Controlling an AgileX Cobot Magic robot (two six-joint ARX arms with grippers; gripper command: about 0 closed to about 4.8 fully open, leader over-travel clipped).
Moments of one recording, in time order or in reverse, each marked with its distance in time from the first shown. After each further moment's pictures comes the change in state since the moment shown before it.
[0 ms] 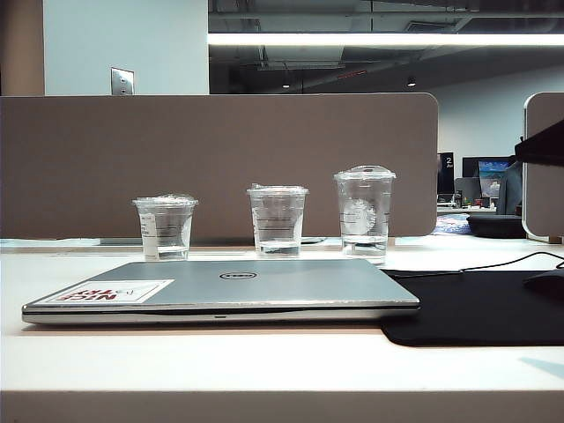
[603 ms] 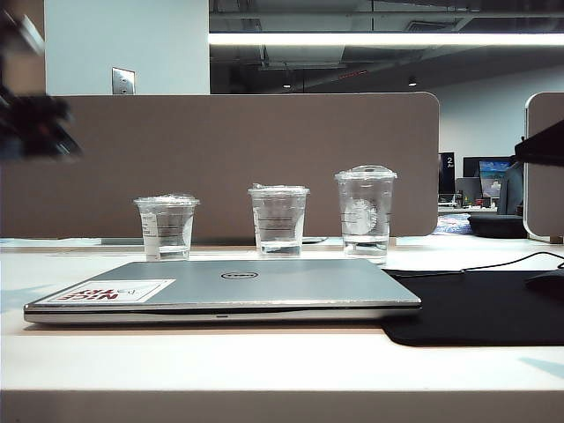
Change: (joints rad) left arm 0.011 1.001 0.316 0.311 0.192 0.042; right arm 0.000 -0.002 0.000 -0.002 0.000 0.000
